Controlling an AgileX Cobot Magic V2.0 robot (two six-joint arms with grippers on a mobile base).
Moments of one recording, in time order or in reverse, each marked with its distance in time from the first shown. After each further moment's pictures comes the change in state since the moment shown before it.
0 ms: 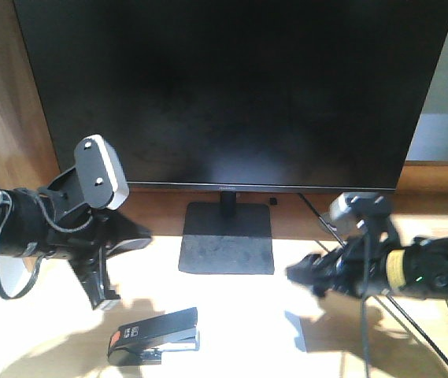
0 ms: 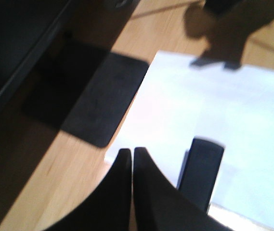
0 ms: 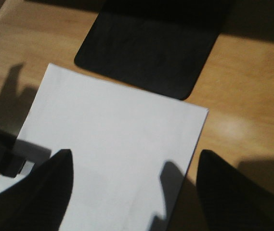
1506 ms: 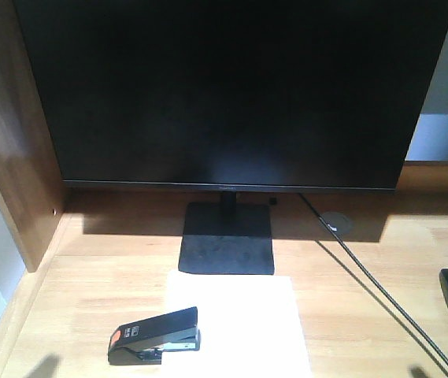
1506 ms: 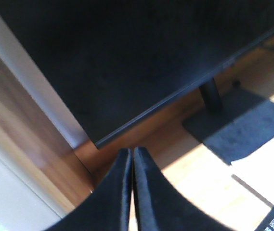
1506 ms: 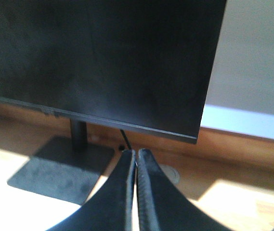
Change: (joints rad) left arm 0.000 -0.819 0.594 0.936 -0.598 -1.109; right arm 0.000 -1.090 0.442 0.014 0.363 -0.148
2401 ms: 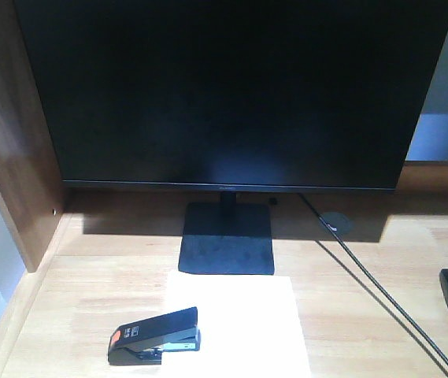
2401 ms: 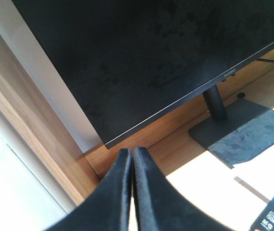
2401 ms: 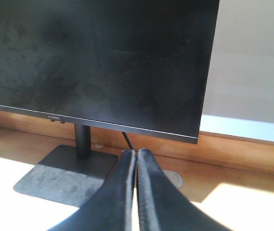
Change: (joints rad) left arm 0.000 -0.191 0.074 0.002 0.053 0.000; right arm 0.000 -0.121 0.069 0.000 -0.002 0.020
